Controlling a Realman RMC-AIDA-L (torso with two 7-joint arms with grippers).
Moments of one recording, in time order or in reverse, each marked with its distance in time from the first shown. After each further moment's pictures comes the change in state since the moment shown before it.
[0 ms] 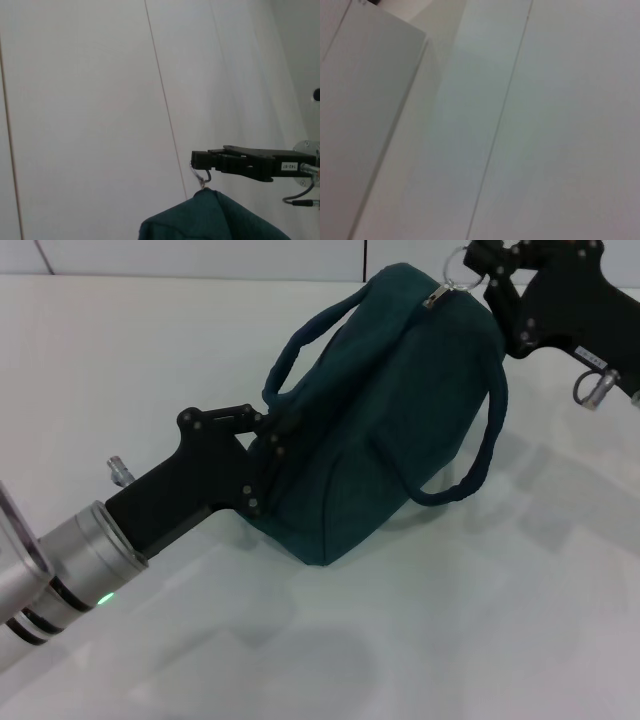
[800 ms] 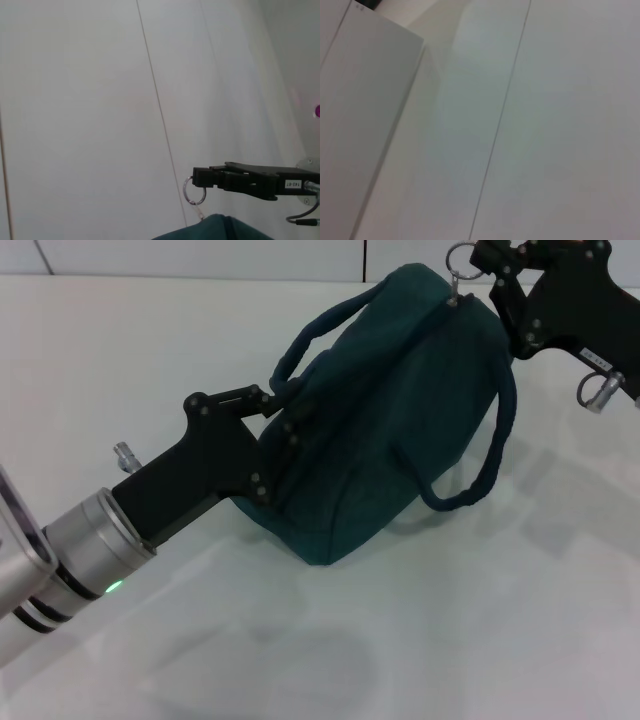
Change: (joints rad) left arm -0.023 -0.006 0.000 0.001 -0.014 0.025 0.004; right arm -0.011 0.006 0.013 -0.001 -0.003 -0.020 -0.005
